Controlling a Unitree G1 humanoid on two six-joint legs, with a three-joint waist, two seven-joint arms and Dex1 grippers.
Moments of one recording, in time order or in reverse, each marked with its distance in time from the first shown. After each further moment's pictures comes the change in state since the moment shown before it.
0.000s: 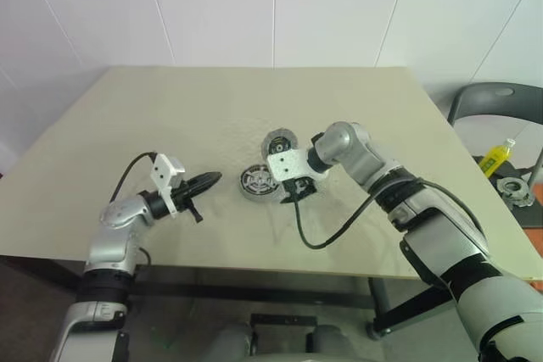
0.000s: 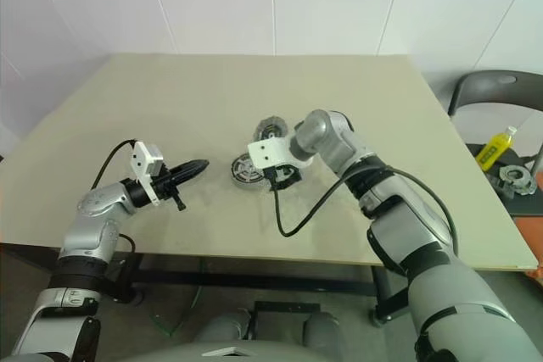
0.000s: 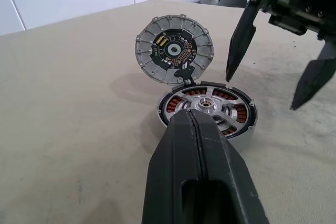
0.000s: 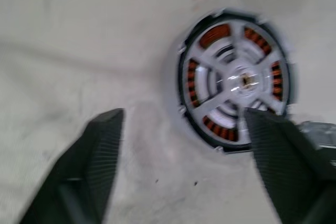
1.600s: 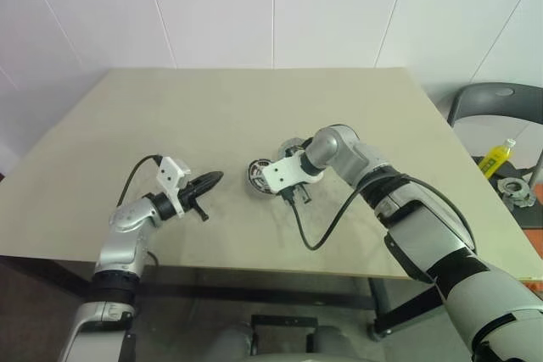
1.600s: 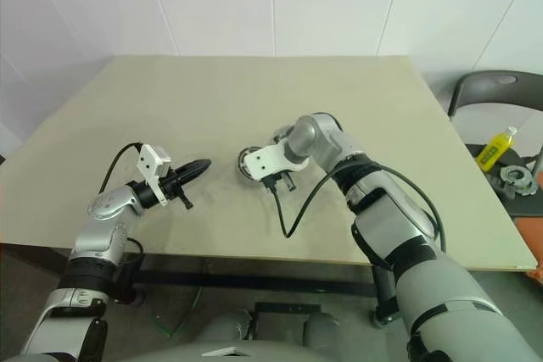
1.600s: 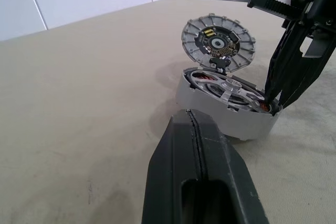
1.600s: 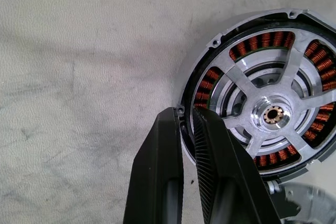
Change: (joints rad) left arm -0.001 -0.035 -0.015 0.042 0.046 -0.069 0.088; right arm -0.042 0.081 -0.030 0.177 -0.130 -0.152 -0.053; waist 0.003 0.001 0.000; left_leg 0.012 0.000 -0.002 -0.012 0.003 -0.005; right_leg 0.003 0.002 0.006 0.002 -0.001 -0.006
